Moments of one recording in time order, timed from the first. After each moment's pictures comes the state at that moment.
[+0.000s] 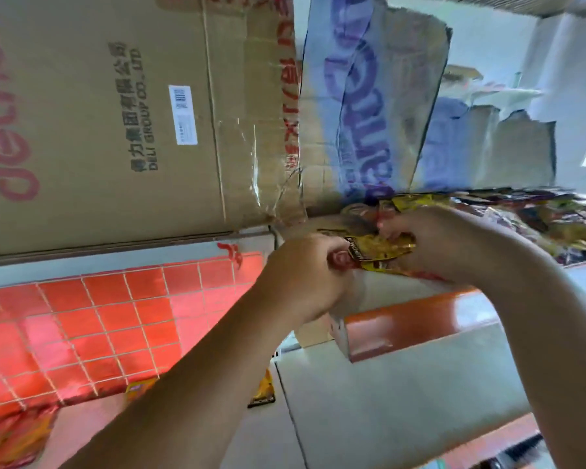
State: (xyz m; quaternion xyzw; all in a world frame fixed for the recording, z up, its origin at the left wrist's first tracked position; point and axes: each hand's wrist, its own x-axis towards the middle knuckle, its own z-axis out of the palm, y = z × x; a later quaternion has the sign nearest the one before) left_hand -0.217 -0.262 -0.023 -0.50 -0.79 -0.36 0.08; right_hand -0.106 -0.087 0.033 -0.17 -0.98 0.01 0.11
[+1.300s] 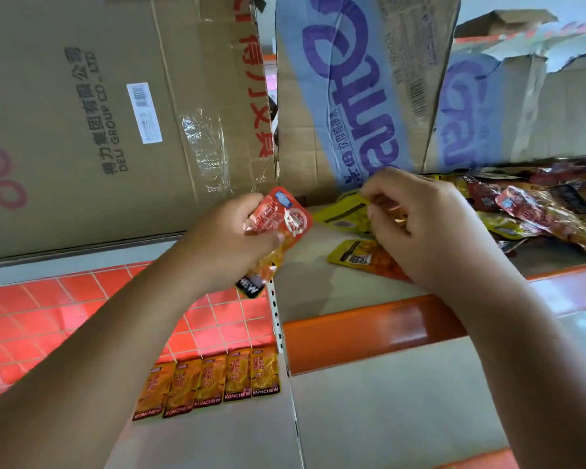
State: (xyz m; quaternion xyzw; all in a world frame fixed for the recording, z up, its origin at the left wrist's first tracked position) left_hand -0.235 -0.282 0.008 -0.37 -0.83 -0.41 0.02; right_hand -0.097 -0.070 0.006 0.07 -0.88 0.18 0.44
